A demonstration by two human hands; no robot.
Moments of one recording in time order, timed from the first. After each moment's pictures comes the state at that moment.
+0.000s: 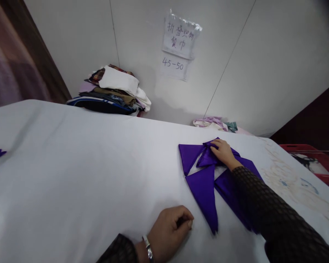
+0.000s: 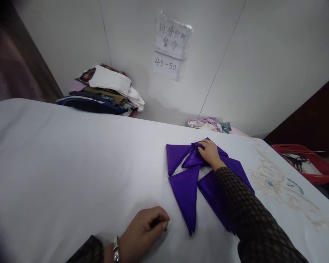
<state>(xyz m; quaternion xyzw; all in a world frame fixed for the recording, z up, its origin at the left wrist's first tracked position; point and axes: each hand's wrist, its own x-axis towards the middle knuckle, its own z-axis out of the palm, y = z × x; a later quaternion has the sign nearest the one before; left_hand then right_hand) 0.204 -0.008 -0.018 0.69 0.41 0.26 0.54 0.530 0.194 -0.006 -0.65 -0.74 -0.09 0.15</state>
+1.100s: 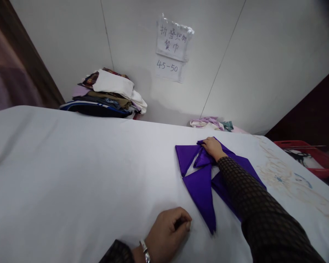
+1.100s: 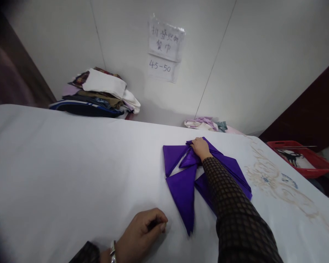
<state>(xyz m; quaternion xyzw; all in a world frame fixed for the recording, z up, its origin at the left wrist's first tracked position) 0.203 -0.007 -0.017 0.69 0.41 0.24 0.54 0.504 0.219 -0.003 -0.67 -0.74 -0.11 0.00</state>
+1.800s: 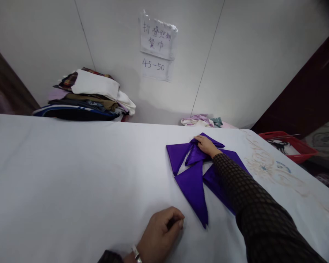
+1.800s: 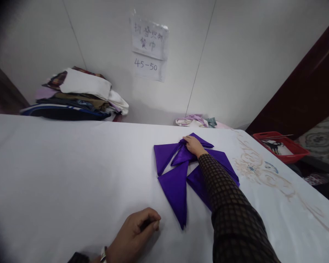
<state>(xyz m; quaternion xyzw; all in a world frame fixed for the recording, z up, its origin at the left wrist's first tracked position) 0.200 -0.005 -0.023 0.71 0.39 0.24 0.53 0.530 0.219 -0.015 -0.61 -0.78 -0.04 0.12</state>
